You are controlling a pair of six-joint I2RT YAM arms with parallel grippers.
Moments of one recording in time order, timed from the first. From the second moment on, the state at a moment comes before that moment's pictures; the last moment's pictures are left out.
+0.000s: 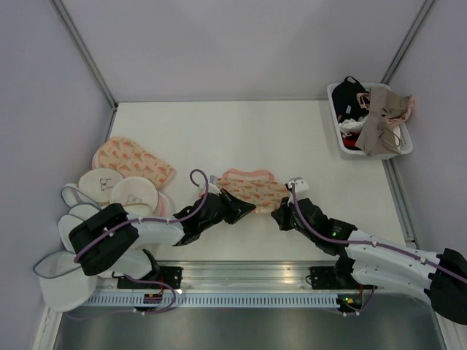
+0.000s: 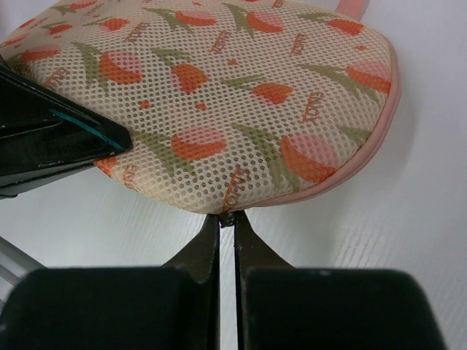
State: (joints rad) left arm -0.94 1.43 0.40 0.65 -0.08 -1.45; right arm 0.93 0.89 0.35 -0.04 0.28 0.55
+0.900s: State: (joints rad) left arm -0.56 1.23 0.42 0.48 0.44 -1.13; right arm 0.95 0.91 0.66 -0.37 0.28 0.63
